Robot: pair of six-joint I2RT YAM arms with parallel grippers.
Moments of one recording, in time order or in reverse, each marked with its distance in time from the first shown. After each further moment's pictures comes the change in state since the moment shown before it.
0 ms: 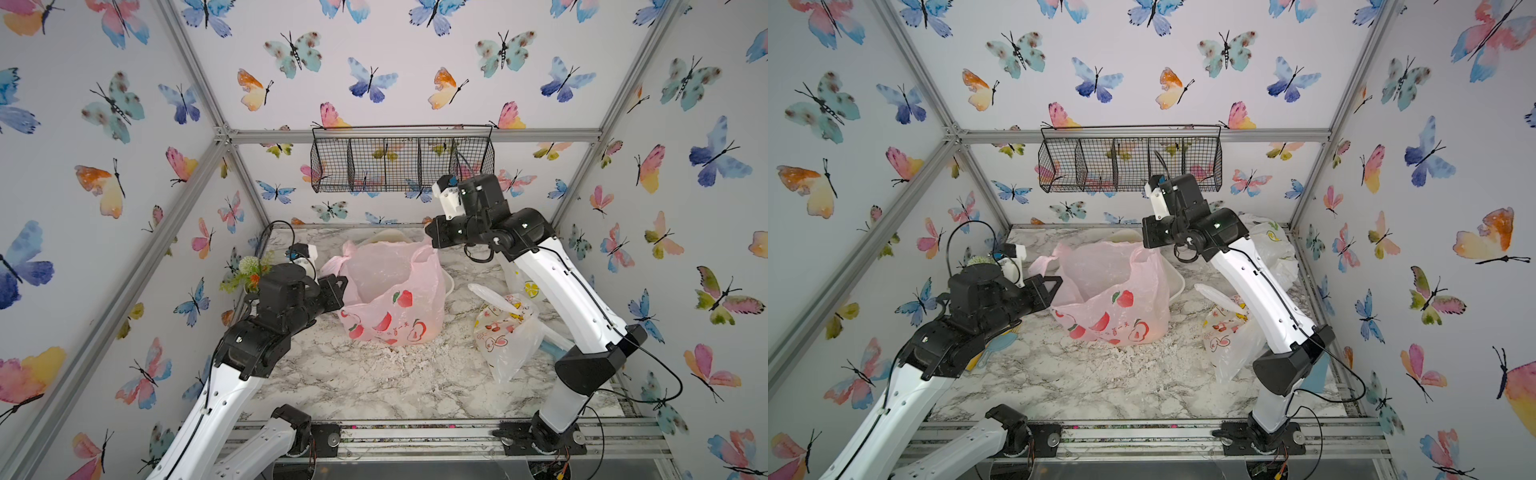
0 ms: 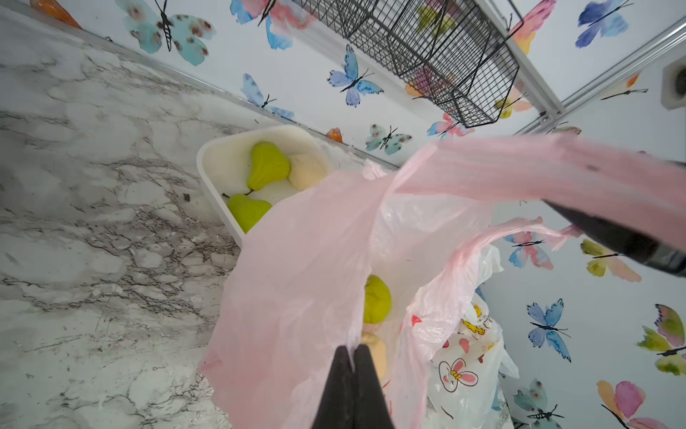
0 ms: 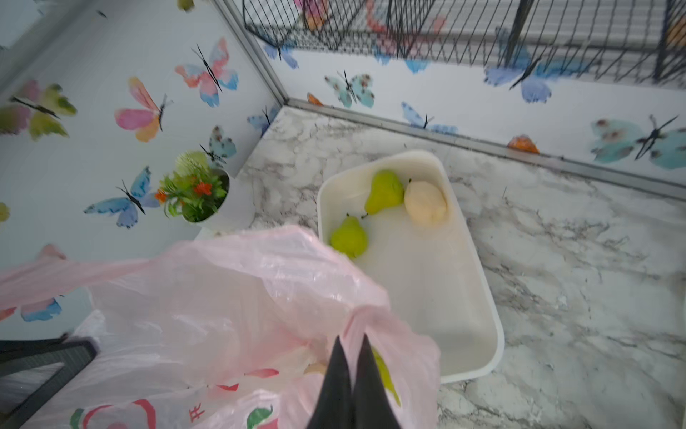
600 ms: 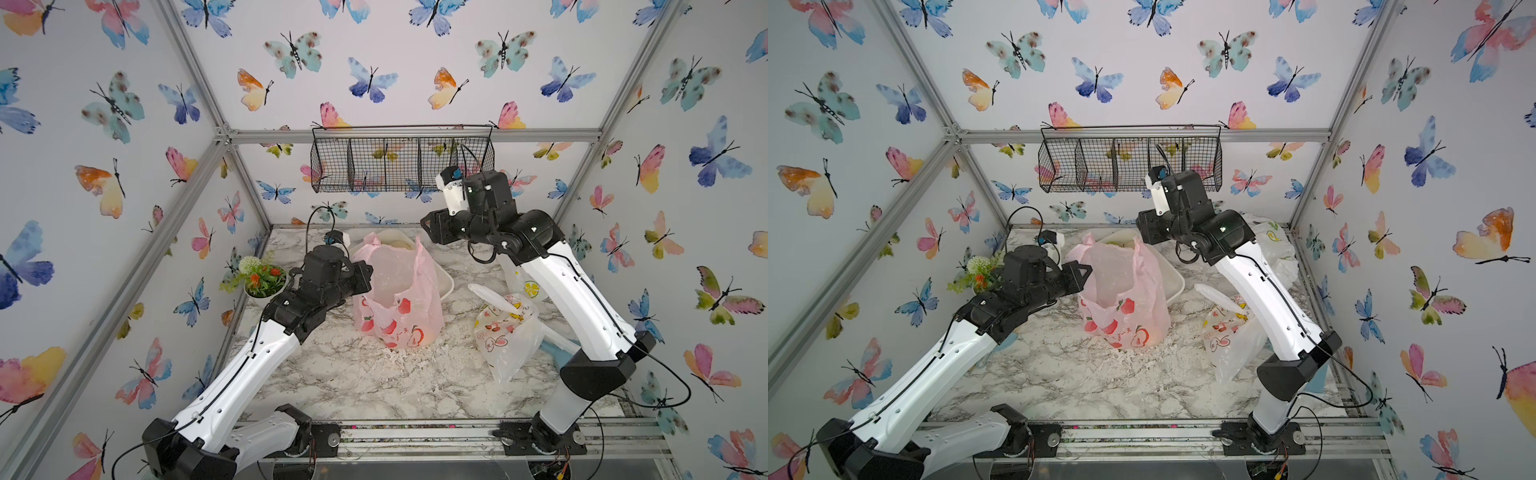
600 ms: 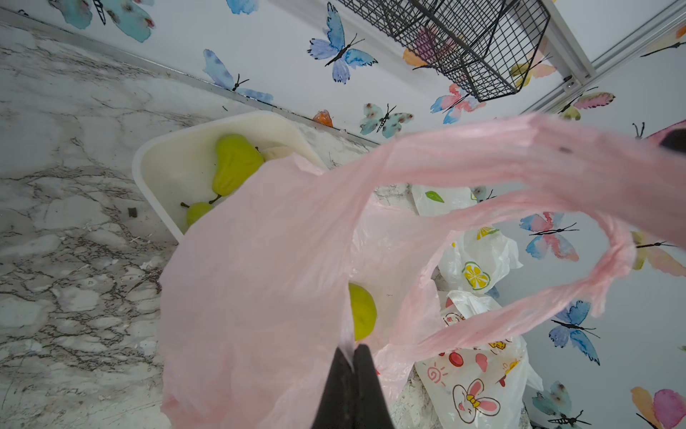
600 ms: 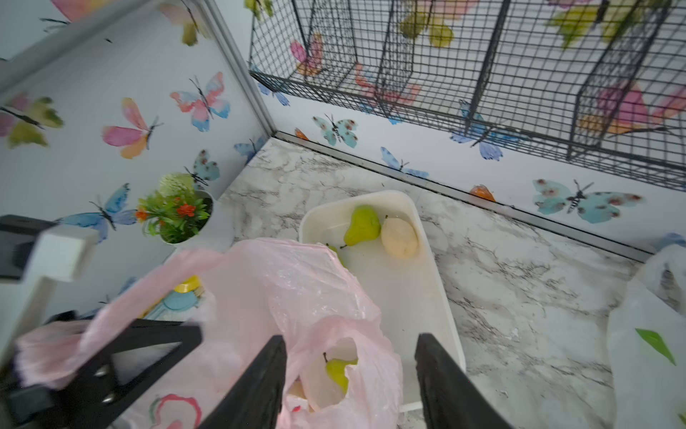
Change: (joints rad) left arm -0.053 0.228 -0.007 0.224 -0.007 0.030; right arm 0.030 -0.034 0.106 0.048 0.068 -0.054
